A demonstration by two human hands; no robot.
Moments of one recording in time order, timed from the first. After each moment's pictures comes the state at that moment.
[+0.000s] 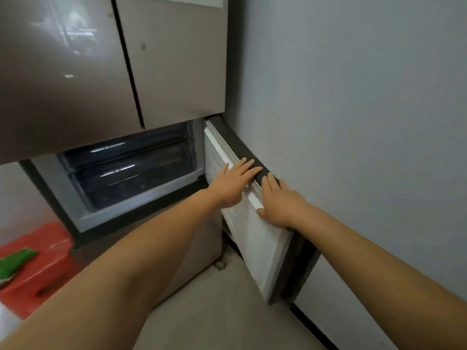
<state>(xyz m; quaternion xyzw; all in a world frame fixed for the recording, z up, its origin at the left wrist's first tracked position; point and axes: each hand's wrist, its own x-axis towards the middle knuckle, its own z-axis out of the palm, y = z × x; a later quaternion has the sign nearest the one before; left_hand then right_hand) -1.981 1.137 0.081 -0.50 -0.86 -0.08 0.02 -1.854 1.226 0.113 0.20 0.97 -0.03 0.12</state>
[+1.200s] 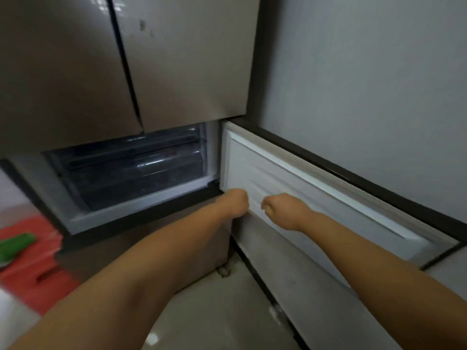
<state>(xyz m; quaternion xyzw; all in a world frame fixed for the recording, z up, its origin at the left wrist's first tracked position) -2.087 1.200 0.028 -0.30 -0.92 -0.20 -0.17 -1.996 1.336 0.051 0.06 0.99 -0.10 0.08</state>
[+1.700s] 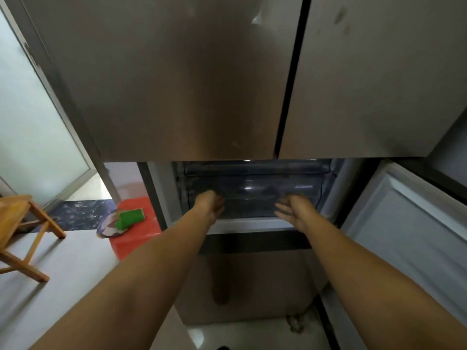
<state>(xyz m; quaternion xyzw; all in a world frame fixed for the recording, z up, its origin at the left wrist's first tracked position) -2.268 0.941 -0.024 0.32 -0.52 -0.79 -0.07 -2.281 1.155 -0.030 0.20 0.61 -0.75 0.15</state>
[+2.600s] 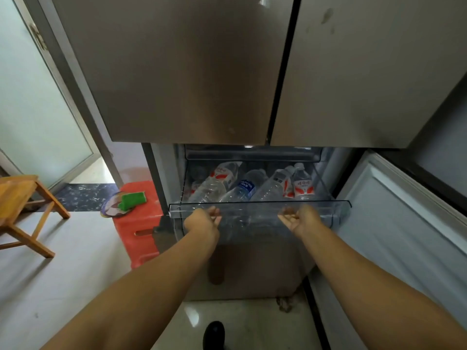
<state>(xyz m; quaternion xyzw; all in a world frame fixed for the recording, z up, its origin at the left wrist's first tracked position) -2.170 0.975 -0.020 0.46 -0.32 -0.83 0.08 -2.222 1.177 -0.036 0.36 0.48 -0.80 0.09</state>
